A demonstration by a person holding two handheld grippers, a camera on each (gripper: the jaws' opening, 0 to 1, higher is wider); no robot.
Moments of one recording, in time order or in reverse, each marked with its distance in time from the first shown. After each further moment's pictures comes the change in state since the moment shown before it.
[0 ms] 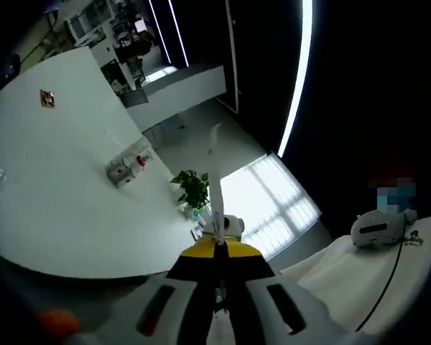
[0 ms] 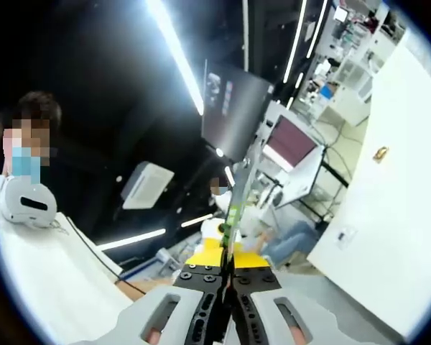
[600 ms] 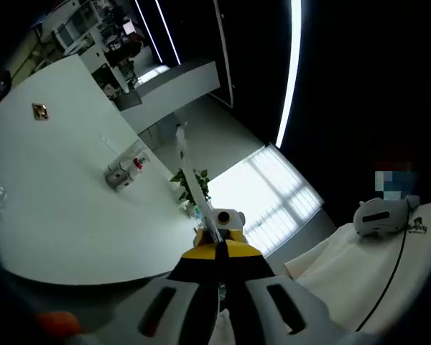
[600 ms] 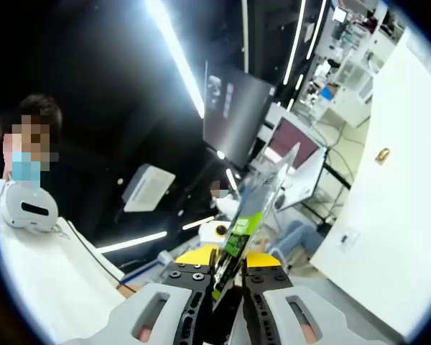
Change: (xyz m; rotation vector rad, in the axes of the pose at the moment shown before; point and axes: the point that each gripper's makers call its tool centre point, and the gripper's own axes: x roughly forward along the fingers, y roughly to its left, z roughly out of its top) left arm -0.001 -0.008 0.003 0.080 0.020 -0.009; right arm 0.005 0.007 0.004 0.000 -0.008 0.015
